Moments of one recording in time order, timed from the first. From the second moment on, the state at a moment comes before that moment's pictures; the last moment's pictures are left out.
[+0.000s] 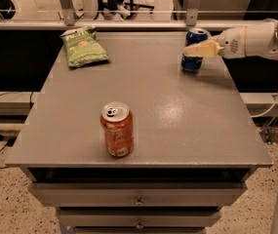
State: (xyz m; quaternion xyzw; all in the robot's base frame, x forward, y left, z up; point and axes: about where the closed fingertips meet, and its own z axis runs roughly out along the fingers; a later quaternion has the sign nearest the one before) arm 0.729 -0.206 0.895 -0.34 0.75 0.33 0.46
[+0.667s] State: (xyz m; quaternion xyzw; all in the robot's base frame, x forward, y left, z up) arm 0.719 -0.199 0.924 -0.35 0.72 0.34 0.48
